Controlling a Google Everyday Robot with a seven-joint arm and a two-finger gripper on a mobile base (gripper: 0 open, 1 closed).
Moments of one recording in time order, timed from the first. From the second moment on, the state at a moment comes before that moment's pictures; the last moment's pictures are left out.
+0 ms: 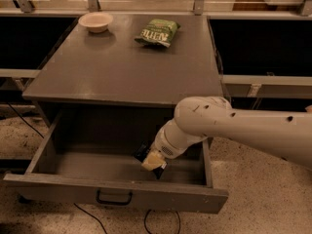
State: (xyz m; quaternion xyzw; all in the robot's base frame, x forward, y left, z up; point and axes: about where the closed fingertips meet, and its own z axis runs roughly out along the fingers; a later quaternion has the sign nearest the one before) arm 0.492 0.000 0.661 -0.52 0.82 0.14 0.21
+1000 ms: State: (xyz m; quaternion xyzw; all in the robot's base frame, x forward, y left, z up) arm 0.504 0.022 0.643 -0.53 0.81 0.16 0.19
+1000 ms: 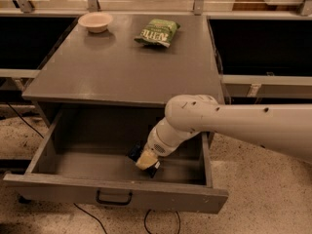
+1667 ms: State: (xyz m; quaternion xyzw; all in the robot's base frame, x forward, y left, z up) arm 0.499 0.030 0.606 -0.51 0.82 0.17 0.17
